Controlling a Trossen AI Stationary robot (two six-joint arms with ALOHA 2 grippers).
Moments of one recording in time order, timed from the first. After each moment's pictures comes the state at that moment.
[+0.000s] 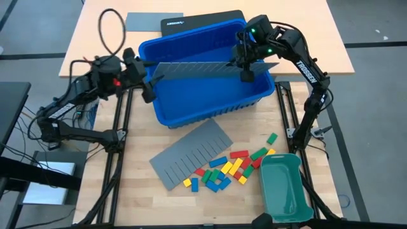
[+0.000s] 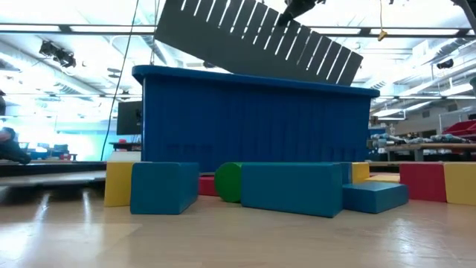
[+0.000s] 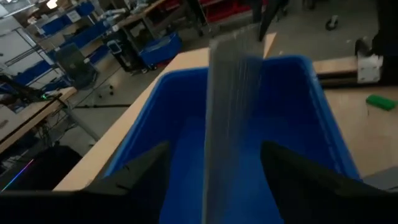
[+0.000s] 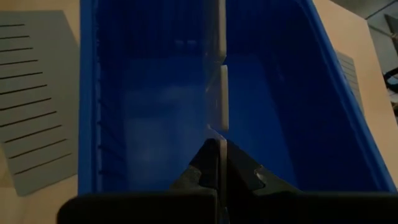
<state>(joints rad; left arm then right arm) 0.37 1.05 1.49 -0.68 -0.27 0.37 -0.62 1.78 2.36 -1.32 -0.25 -0.79</state>
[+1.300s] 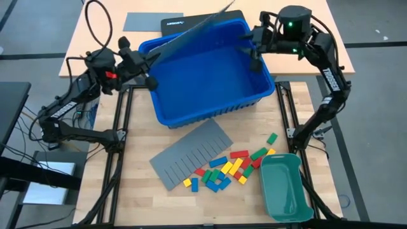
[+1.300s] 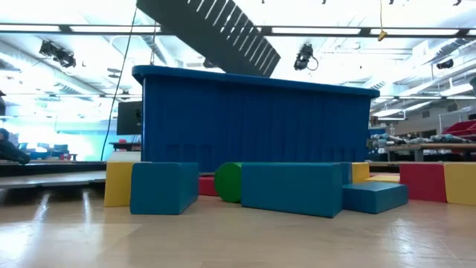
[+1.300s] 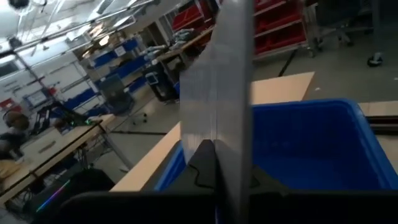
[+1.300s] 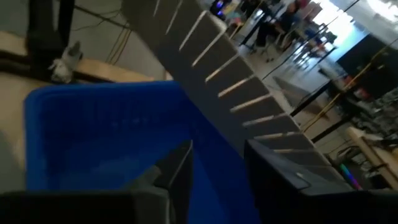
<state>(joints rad) 0.42 1.07 1.48 -0.44 -0.29 0.44 -0.56 1.60 2.36 -1.06 -0.14 -0.63</state>
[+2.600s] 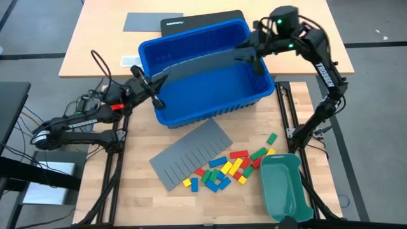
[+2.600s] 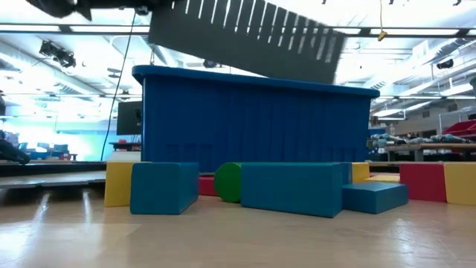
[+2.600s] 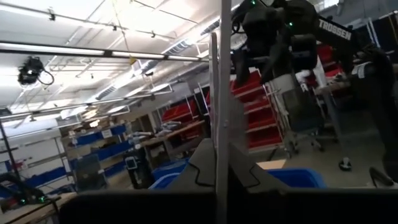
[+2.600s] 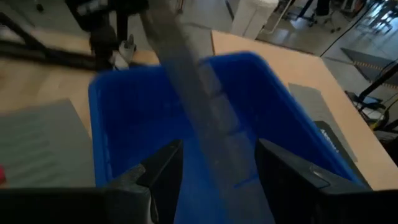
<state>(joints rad) 0.42 0.89 0.66 0.65 -0.09 0.37 -0.70 1.61 2.24 -1.14 -0.41 -0.59</state>
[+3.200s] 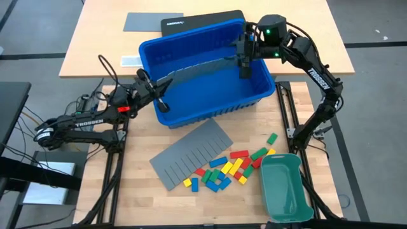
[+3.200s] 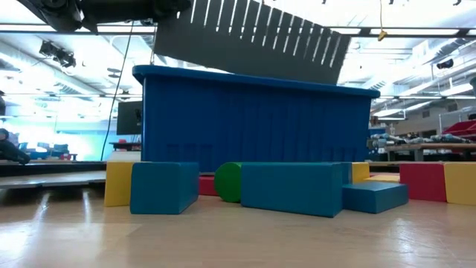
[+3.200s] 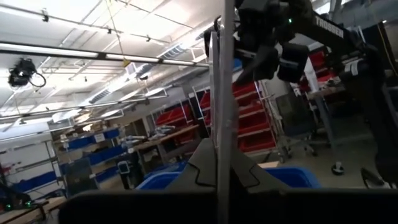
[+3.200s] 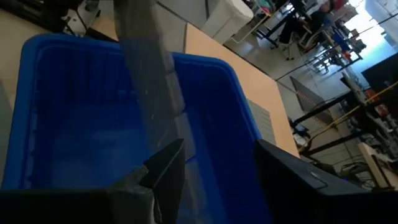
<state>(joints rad) 0.42 0.96 0.59 0.79 -0.06 0.35 -0.56 1.62 2.16 -0.94 -0.15 -0.80</state>
